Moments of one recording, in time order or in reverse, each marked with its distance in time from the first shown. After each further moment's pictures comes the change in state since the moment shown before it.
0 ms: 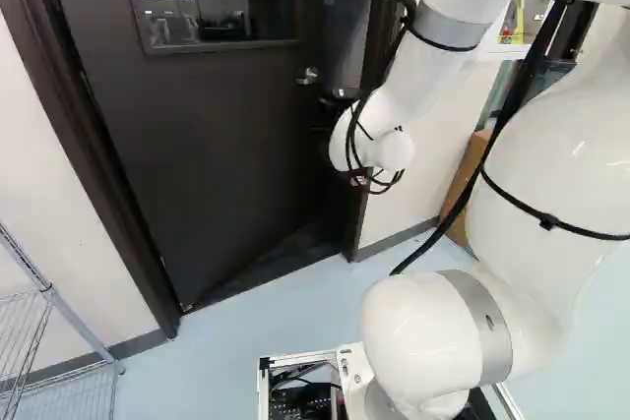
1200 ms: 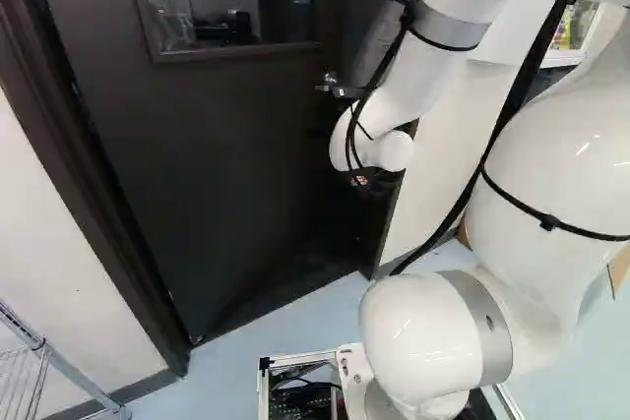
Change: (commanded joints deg) arm 0.0 0.0 0.0 0.0 0.0 0.0
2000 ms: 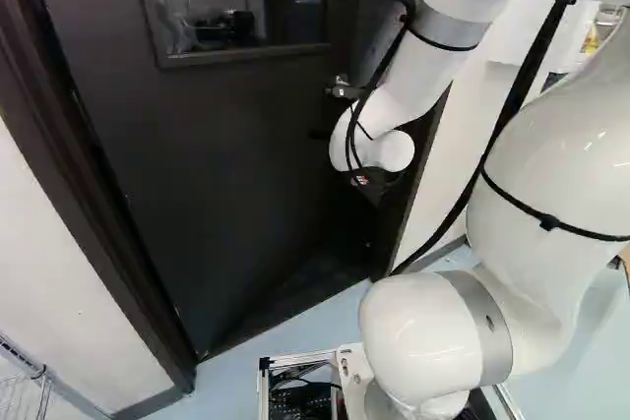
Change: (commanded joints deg) arm 0.0 0.0 0.0 0.0 0.0 0.0
